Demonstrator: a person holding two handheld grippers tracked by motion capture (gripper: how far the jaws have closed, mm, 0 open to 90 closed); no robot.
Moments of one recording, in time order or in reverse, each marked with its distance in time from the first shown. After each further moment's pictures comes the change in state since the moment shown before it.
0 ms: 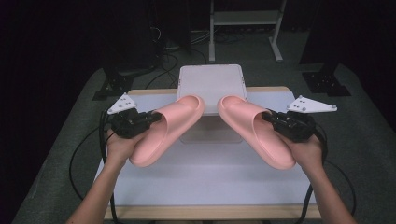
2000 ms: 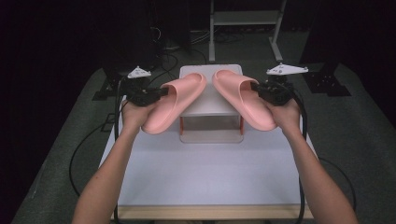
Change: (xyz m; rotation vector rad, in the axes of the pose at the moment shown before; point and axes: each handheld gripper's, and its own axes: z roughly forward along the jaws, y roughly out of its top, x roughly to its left) left arm 0.047 0.046 0.070 0.072 0.084 -0.068; right arm -0.041 0.051 0.083 0.041 -0.093 0.038
